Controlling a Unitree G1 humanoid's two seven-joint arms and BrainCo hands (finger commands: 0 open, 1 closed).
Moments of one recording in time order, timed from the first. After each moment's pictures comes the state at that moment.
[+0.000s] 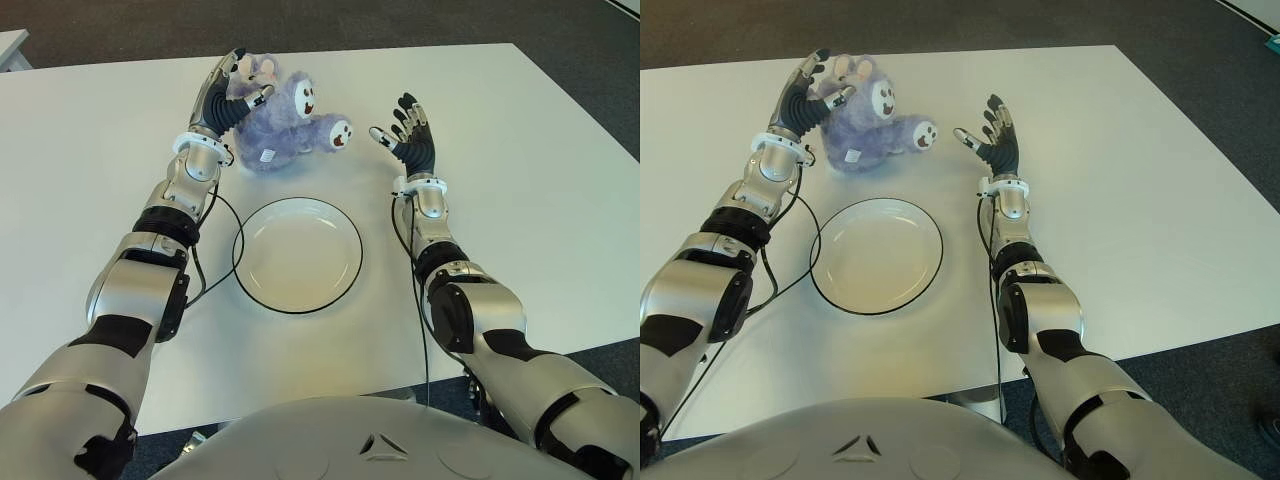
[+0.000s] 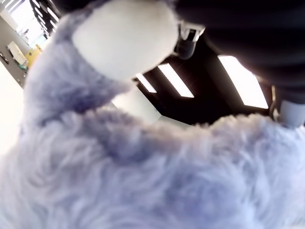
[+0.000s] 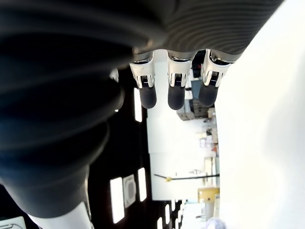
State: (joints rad) left arm -0.79 0.35 -0.09 0.98 0.35 -0.44 0.23; right arm -0.79 -0.05 -0.20 1.19 0.04 -0.62 0.02
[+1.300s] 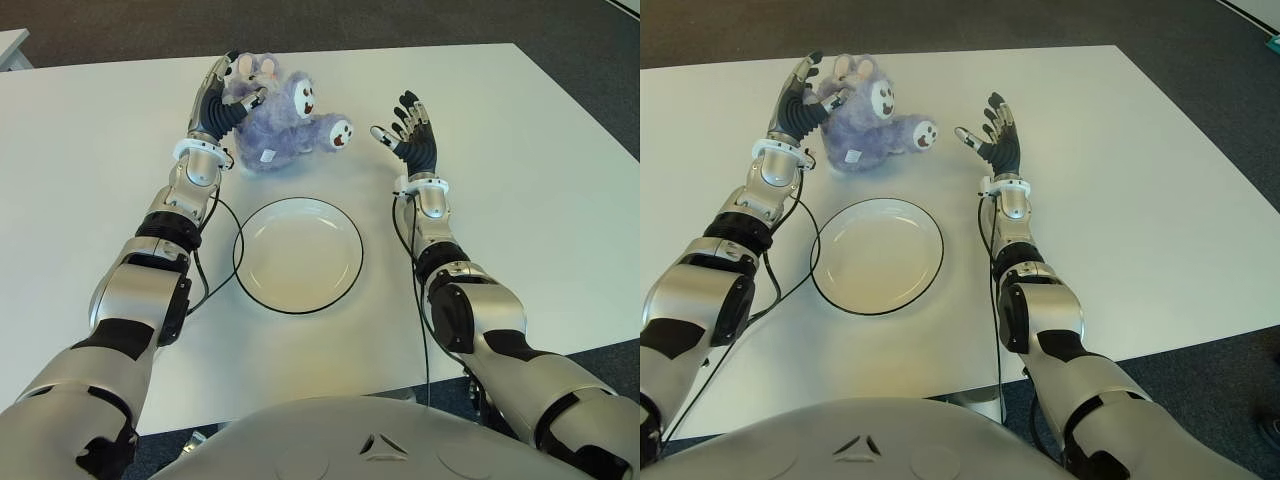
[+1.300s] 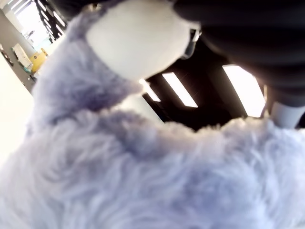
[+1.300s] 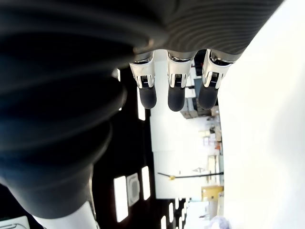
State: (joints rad) left arm -0.76 0.34 -0.08 0.98 0.32 -0.44 0.27; right arm -0.79 -0.05 -0.21 1.18 0.04 -0.63 0.04
